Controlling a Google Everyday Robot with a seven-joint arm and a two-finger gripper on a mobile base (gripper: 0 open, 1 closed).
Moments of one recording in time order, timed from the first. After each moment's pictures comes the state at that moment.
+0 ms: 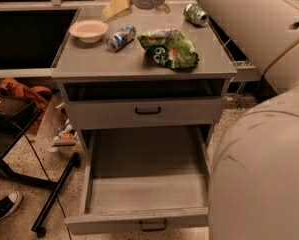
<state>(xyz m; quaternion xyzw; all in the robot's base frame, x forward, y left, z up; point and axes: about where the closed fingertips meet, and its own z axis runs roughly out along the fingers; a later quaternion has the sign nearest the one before) 0.758 0.027 0.985 -0.19 0.91 0.09 0.36</state>
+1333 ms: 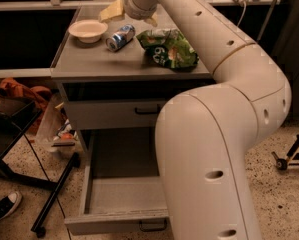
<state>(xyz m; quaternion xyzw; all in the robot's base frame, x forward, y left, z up) 0.854 0.057 0.927 -0.12 0.91 0.17 0.35</state>
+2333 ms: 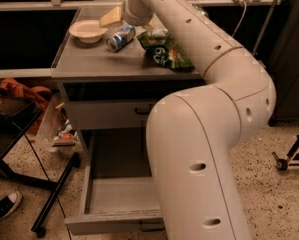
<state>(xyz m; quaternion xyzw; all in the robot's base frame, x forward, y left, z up) 0.874 0.061 0.899 -0.09 0.92 0.16 0.35</state>
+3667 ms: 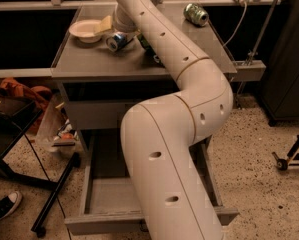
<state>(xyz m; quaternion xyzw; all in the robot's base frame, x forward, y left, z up) 0.916 0.094 0.856 -0.09 0.92 0.14 0.35</state>
